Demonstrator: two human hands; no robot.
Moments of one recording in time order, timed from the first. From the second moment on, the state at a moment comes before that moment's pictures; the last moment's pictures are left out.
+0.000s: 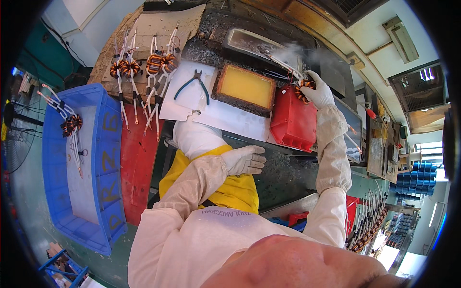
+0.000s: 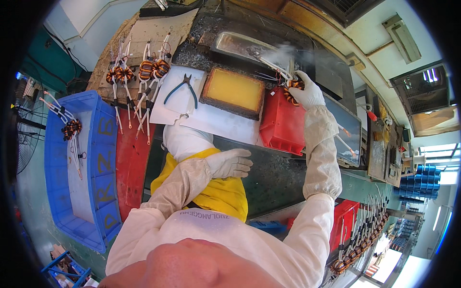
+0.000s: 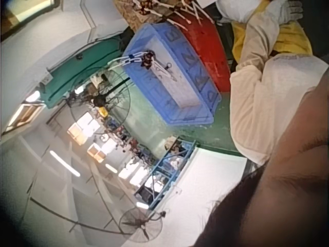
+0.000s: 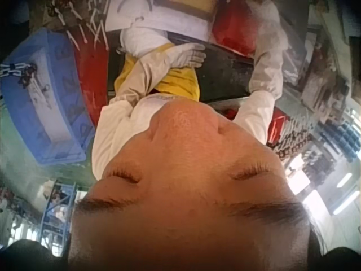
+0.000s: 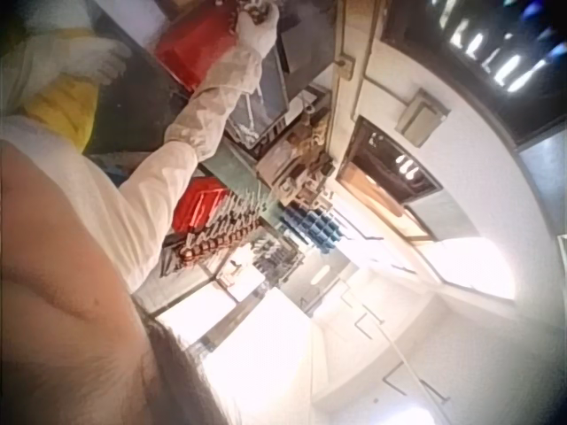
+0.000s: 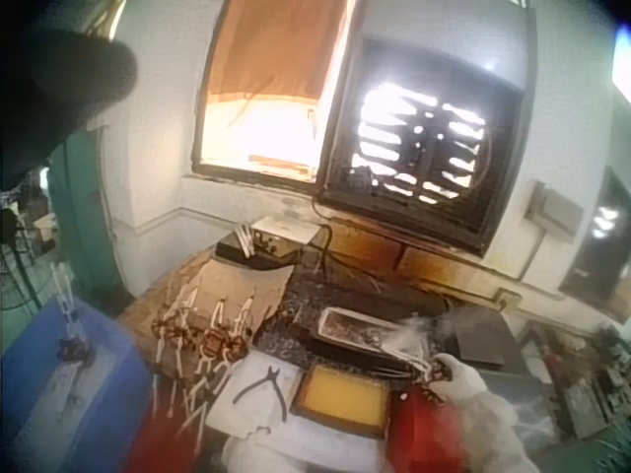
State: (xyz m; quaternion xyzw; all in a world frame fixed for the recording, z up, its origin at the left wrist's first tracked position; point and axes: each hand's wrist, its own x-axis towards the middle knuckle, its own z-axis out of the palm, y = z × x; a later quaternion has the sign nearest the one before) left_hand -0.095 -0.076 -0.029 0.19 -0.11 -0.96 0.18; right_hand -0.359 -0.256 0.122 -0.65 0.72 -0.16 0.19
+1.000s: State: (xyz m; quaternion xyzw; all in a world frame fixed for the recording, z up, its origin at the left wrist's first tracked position) left_hand -0.096 -0.076 -0.030 0.18 -0.12 -0.96 0.19; right_hand -0.360 -0.255 0.121 -0.67 0.71 -0.16 0.17
